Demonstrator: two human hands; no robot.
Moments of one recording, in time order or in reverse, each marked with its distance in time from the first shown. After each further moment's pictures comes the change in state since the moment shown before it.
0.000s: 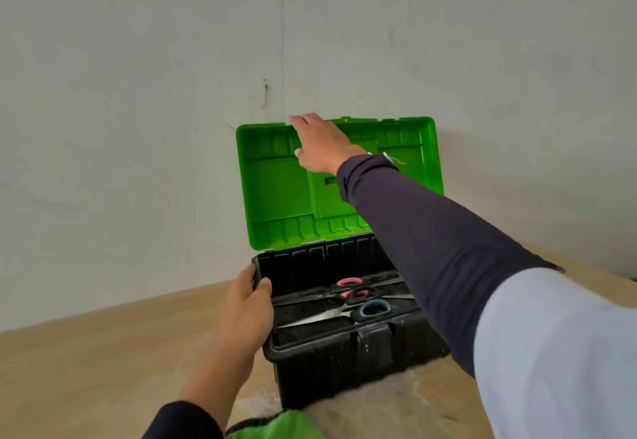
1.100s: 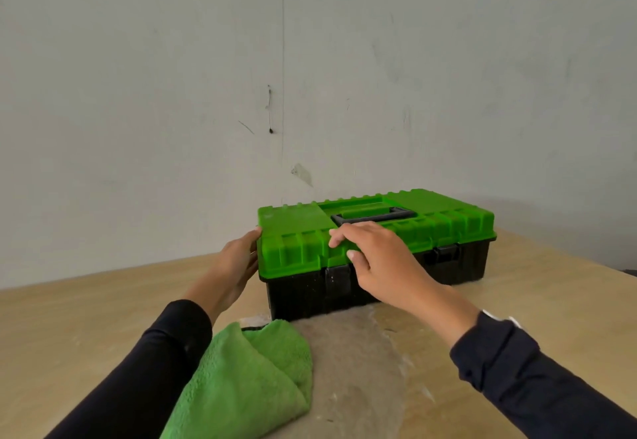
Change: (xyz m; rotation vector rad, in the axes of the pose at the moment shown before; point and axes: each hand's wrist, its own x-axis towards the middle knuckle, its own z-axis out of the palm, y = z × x) left_hand -0.043 0.029 -0.017 -0.157 -0.171 -0.036; right_hand -0.276 -0.019 -0.025 0.432 -0.012 -0.058
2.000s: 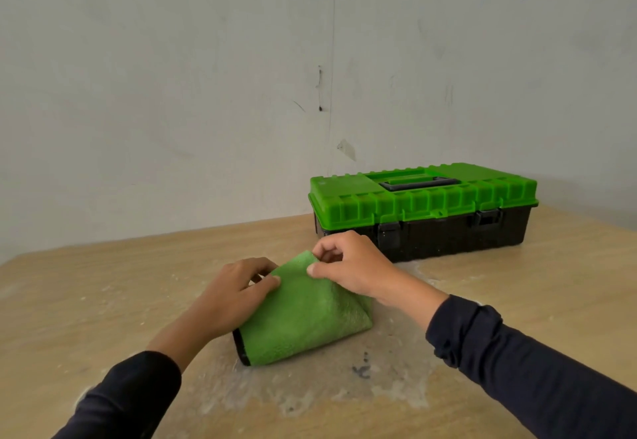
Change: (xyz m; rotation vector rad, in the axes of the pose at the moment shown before) left_hand -0.139 -0.014 -0.084 0.942 -0.070 0.315; right_hand -0.015 -0.114 0.057 0.510 -0.216 0.239
